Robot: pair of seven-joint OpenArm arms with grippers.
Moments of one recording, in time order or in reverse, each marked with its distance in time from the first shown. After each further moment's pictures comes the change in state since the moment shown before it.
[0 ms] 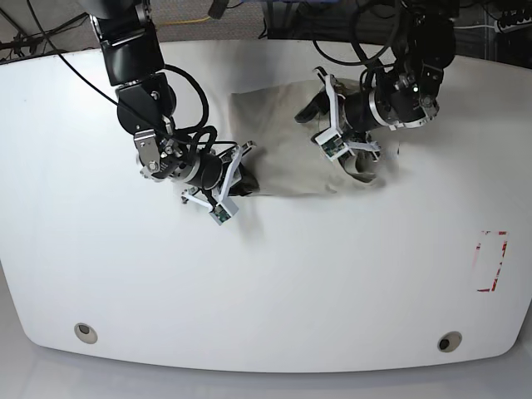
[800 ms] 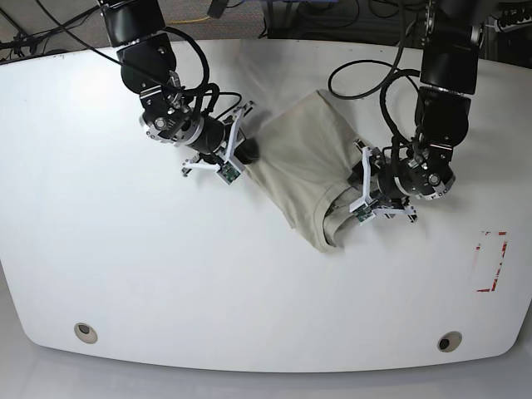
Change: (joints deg) left arm -21.6 -4.0 1.7 -24.8 15.3 -0.7 -5.9; right arm -12.5 0.0 -0.2 12.1 -12.7 0.2 2.8
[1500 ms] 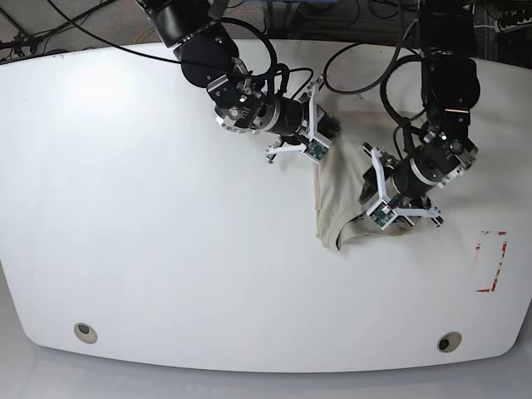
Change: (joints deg) left arm 9.4 3.9 -11.5 24.2 2.4 1.0 1.7; right arm 2.1 -10.6 -13.8 -0.6 -0.7 -0.6 -2.8
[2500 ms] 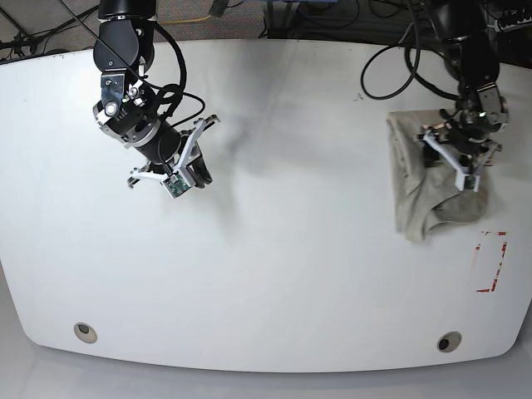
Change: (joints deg) left arm 8.5 0.2 -21.4 -18.6 -3.9 16.8 -5.0; right arm -8.1 7.1 34.8 19.5 -0.1 7.4 -4.8
